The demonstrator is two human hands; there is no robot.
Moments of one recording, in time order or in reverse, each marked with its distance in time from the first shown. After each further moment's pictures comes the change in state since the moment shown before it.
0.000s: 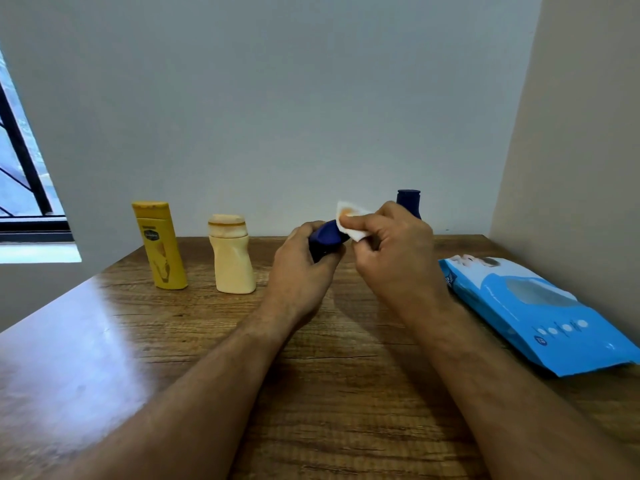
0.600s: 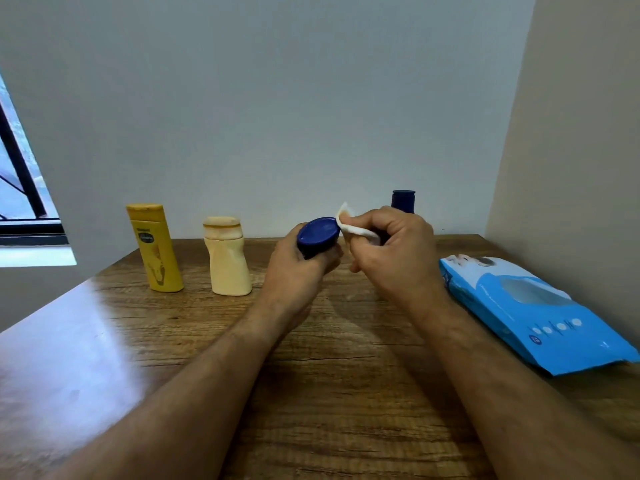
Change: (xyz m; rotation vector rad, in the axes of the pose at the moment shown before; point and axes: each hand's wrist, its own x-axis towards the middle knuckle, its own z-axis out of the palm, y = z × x) left_hand 0.000 0.004 0.001 -0.408 -0.080 -0.095; right_hand 0.002 0.004 -0.004 0.350 -0.025 0.209
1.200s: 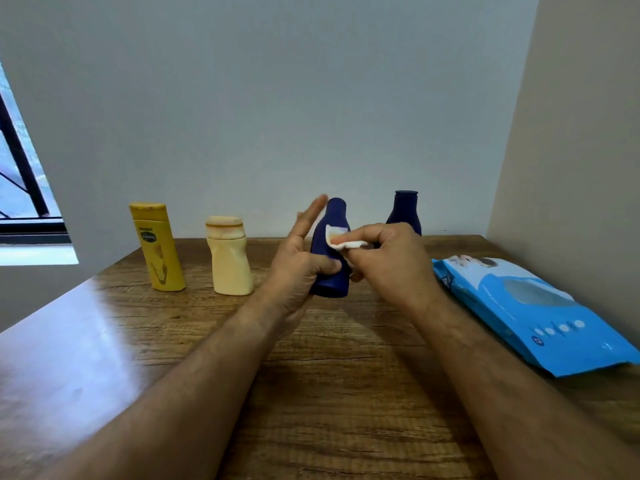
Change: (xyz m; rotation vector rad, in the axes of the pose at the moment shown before) left_hand -0.005 0.015 -0.003 -0.335 -0.132 -0.187; right_hand 0.000 -0.002 0.002 0.104 -0.180 0.258
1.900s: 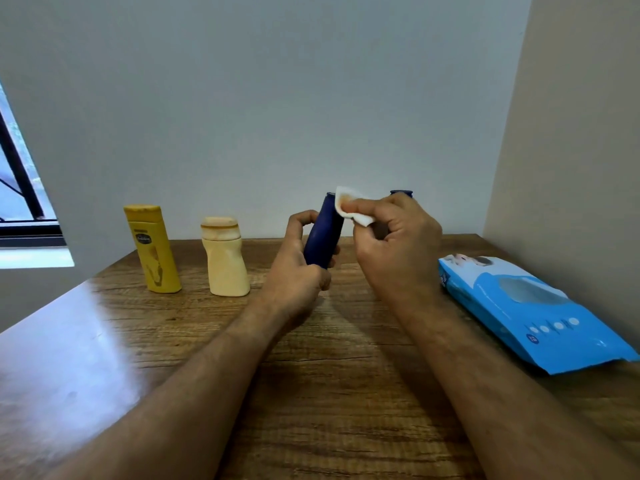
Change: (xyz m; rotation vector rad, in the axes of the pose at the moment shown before) left_hand 0.000 -0.004 -0.002 0.473 0.049 0.082; right_hand -0.001 -0.003 0.001 -0.231 0.398 -0.428
